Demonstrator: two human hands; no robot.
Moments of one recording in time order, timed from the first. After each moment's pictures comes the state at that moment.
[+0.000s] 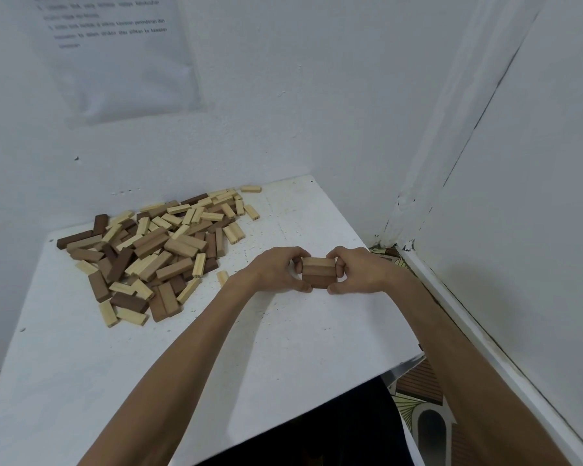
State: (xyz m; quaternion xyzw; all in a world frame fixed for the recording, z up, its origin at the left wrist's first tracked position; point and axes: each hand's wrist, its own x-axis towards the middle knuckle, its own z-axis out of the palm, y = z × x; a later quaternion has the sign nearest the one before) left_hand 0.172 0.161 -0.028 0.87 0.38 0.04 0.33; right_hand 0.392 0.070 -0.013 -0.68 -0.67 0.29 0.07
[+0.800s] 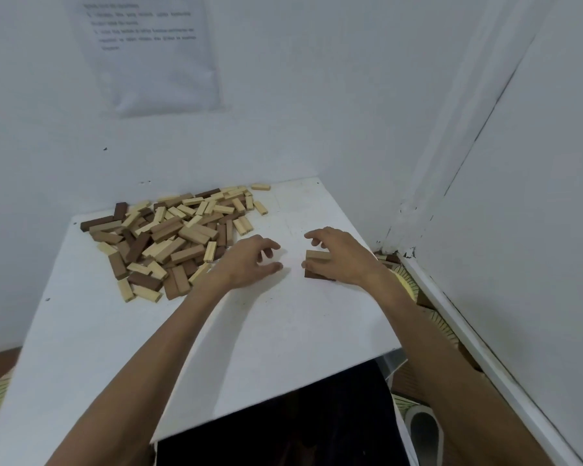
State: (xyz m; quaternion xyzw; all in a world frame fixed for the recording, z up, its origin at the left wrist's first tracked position) left_hand 0.103 0.135 -0.006 0.87 0.43 0.13 0.23; right_hand 0.341 0.057 0.012 -0.66 -0.70 0.20 0.20
